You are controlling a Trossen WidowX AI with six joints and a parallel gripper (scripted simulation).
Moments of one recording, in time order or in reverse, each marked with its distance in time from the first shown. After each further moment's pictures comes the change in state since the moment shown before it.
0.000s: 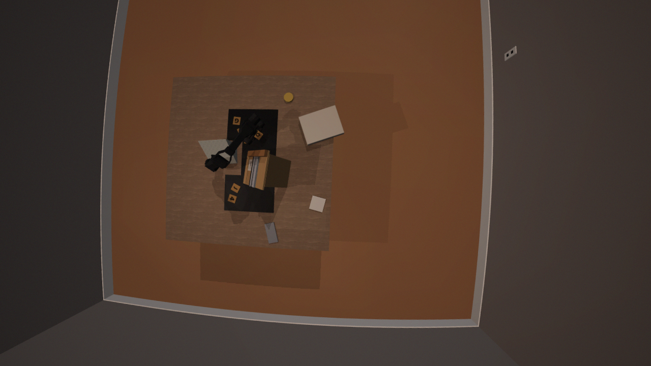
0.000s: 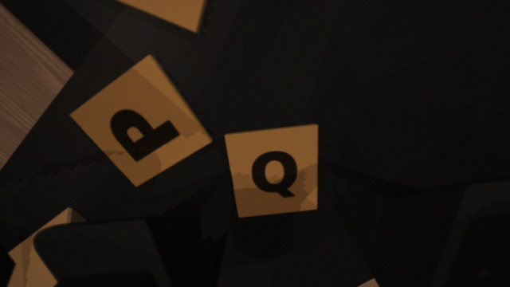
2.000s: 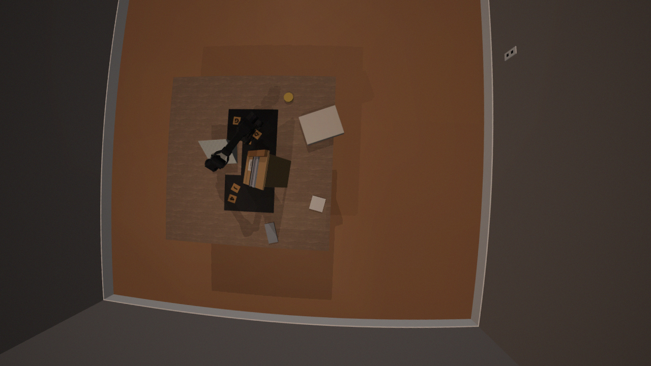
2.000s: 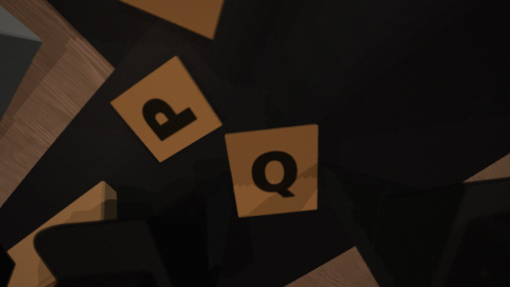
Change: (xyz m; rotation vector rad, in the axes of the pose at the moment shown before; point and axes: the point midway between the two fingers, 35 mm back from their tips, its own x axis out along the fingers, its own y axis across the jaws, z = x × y) arm -0.030 0.002 -0.003 -0.004 0.006 -0.004
